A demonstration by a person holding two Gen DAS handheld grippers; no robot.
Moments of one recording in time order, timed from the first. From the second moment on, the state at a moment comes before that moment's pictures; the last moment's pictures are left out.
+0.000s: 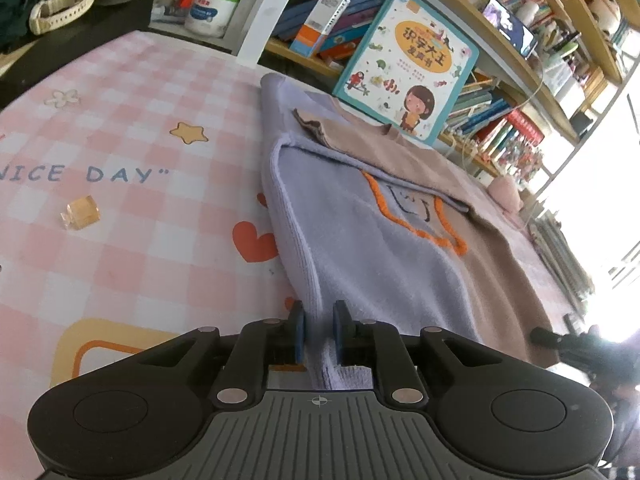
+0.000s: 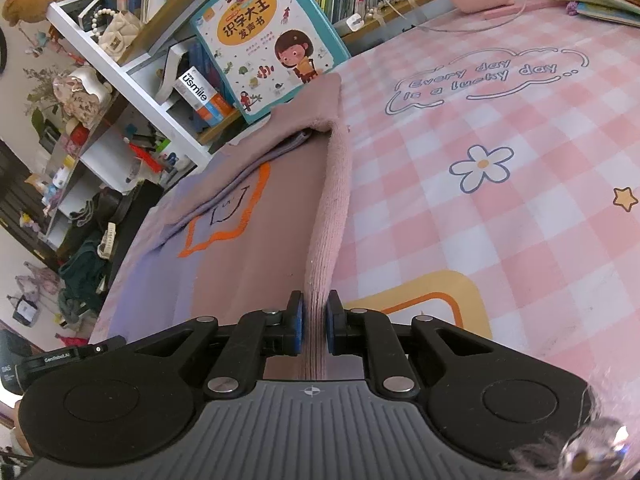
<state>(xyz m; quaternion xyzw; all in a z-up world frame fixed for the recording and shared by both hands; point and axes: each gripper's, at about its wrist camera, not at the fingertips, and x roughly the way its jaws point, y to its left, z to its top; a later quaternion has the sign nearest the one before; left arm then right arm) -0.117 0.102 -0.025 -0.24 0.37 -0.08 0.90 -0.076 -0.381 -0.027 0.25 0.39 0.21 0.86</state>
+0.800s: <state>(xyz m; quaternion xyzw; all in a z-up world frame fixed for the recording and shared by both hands) -0.108 0.131 -0.016 -0.42 0.26 -0.20 0.85 -0.052 -0.409 0.007 0.40 0.31 0.30 0.81</state>
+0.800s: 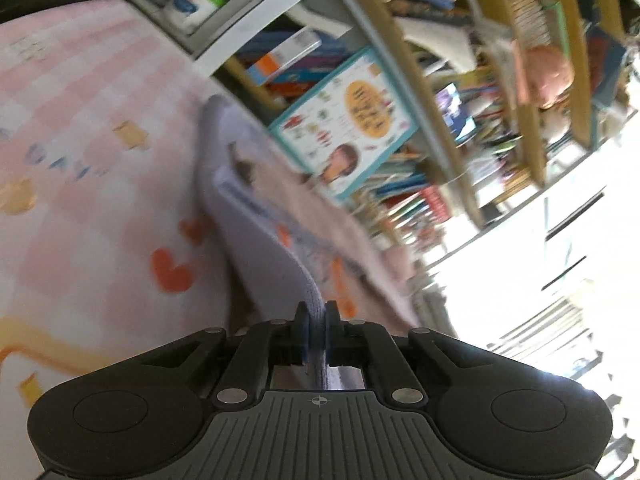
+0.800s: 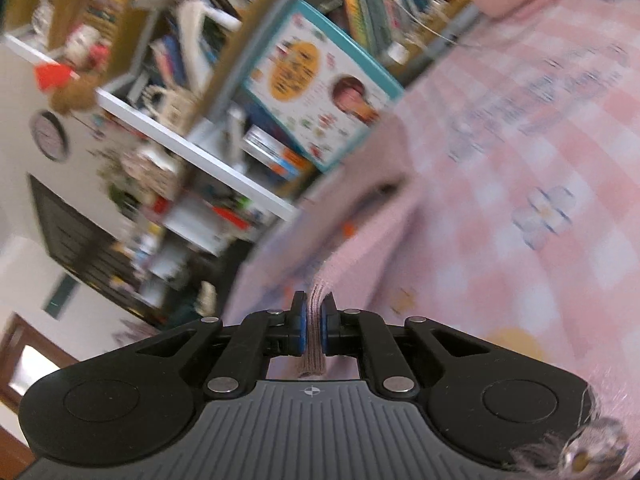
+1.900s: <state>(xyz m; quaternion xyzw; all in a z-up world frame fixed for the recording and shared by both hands) 0.032 0.175 -0.014 -0.48 0.20 -0.12 0.84 0.134 -0.374 0.020 0.47 0.27 0.27 0.80</state>
